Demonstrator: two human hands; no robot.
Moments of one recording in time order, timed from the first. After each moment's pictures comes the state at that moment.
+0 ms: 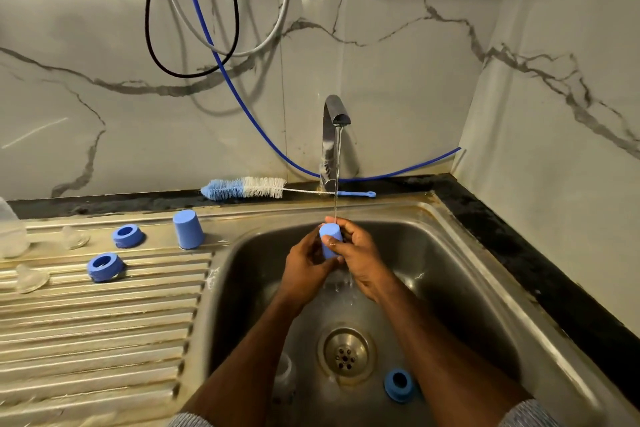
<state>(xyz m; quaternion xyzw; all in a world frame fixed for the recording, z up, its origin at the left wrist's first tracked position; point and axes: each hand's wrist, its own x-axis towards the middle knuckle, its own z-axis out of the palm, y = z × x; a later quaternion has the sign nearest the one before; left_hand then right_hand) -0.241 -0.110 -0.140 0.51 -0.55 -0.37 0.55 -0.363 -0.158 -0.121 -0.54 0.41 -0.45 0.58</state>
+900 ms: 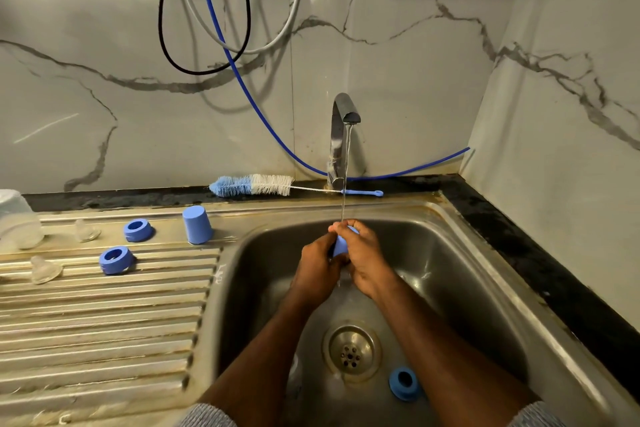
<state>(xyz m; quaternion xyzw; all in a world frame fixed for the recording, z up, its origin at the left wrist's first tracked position) -0.248 -0.113 -0.138 0.56 -0.63 -0.23 0.49 -0.349 -0.154 -0.110 -0.45 0.47 -0.47 0.60</state>
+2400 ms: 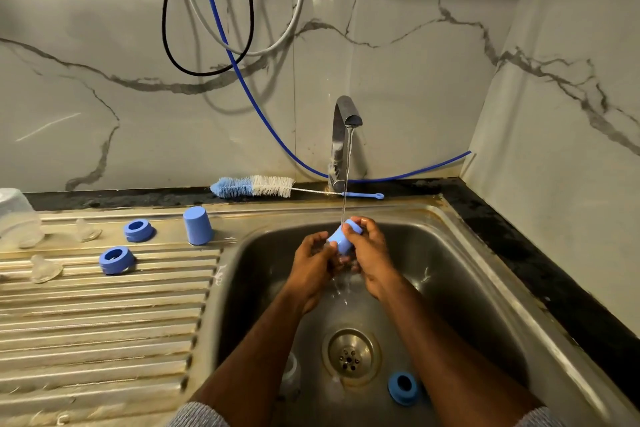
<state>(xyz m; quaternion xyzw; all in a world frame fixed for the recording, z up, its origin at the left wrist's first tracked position) -0.250 -0.116 -0.134 0.45 -0.29 -0.58 0.61 -0.359 -0.158 -0.110 -0.46 0.49 -0.48 0.56</state>
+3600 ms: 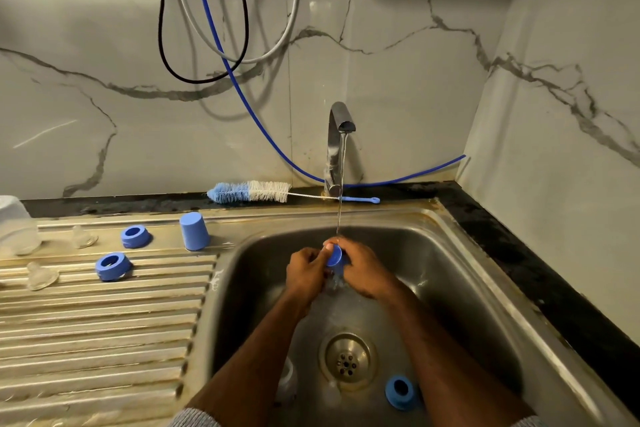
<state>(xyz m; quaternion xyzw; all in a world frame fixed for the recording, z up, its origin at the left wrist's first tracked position) -0.246 -0.121 -0.146 0.61 -0.40 -0.43 0.52 -0.376 -0.162 -0.124 -0.78 0.49 -0.22 0.32</state>
